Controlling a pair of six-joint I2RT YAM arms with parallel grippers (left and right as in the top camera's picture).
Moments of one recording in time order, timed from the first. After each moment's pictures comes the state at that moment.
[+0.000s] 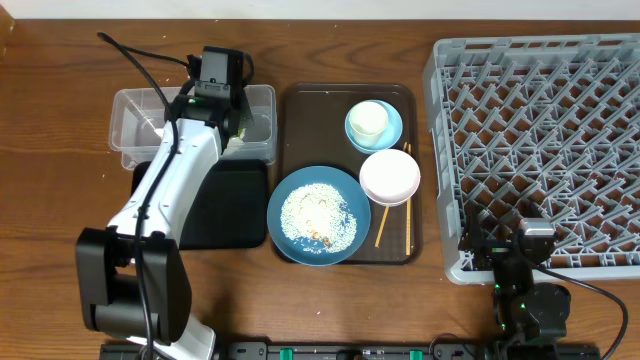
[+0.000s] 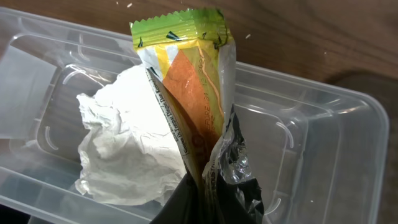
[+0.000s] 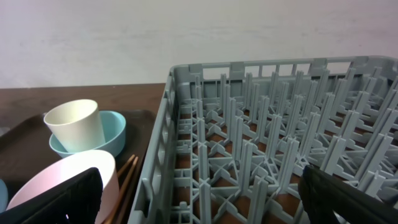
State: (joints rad) left arm -0.15 1.74 1.35 -0.63 -0.29 -0.38; right arm 0.04 0.01 0.01 -0.07 0.01 0.07
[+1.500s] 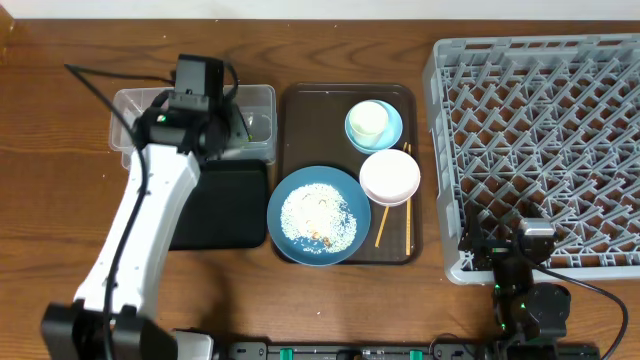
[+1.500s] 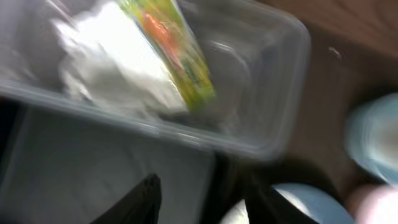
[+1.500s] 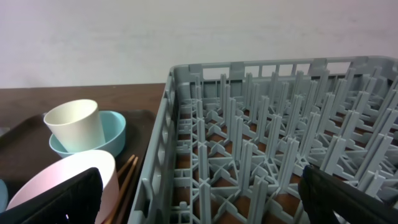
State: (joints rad) left arm -0.14 1.51 1.35 -0.93 -0.02 -0.46; right arm 0.04 0.01 0.01 -0.07 0.01 0.07
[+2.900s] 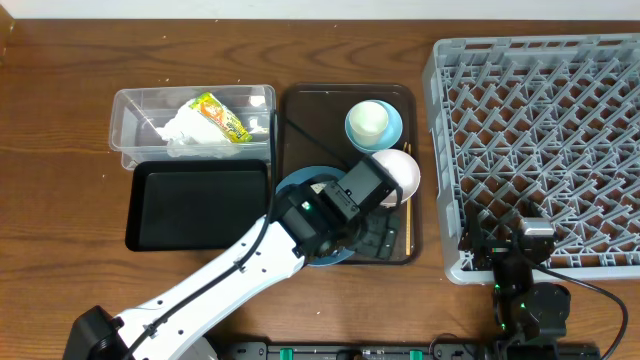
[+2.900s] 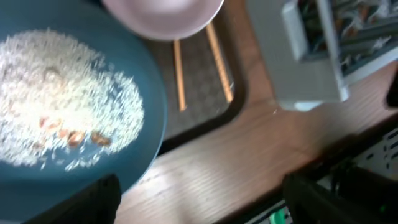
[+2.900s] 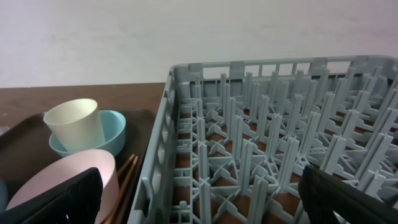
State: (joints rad) left arm -0.89 1.46 1.25 -0.90 0.11 -0.57; right arm 0.04 0.02 0.01 -0.07 0.01 0.07
